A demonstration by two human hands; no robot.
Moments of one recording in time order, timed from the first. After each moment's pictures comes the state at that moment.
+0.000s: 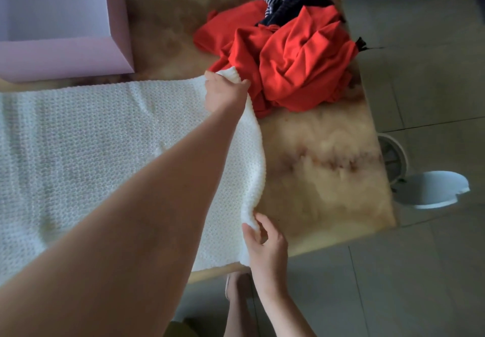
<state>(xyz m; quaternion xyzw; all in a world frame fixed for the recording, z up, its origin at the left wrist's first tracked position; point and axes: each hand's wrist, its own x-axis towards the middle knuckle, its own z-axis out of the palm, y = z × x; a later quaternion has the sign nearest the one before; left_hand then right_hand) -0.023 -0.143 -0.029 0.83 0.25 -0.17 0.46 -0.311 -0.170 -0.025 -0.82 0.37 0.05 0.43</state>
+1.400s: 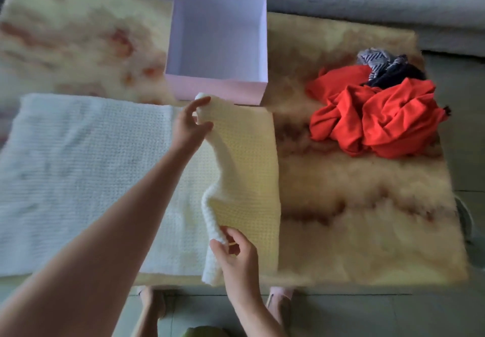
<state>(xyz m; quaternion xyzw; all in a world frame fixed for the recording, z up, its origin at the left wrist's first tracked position) -0.074 0.193 0.006 0.80 0.17 -0.05 0.57 -0.296 0.064 0.030 -0.72 0.24 0.20 0.62</state>
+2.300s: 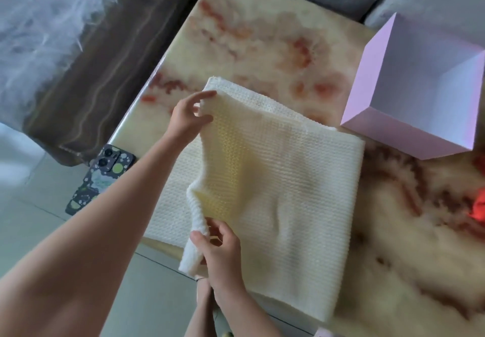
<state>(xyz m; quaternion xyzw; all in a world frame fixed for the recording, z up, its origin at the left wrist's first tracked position) -0.139 0.565 -0.018 0.81 0.25 0.02 0.53 -0.304 0.376 0.012 -0.66 0.19 0.39 0.62</state>
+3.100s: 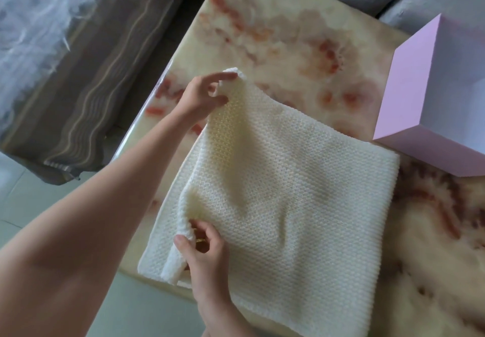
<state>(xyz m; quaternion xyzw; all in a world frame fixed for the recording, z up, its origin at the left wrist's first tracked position) -0.064 0.639 -0.059 0.85 0.17 -0.03 0.49 -0.289 0.477 -0.033 -0.66 0.19 0.35 0.63</state>
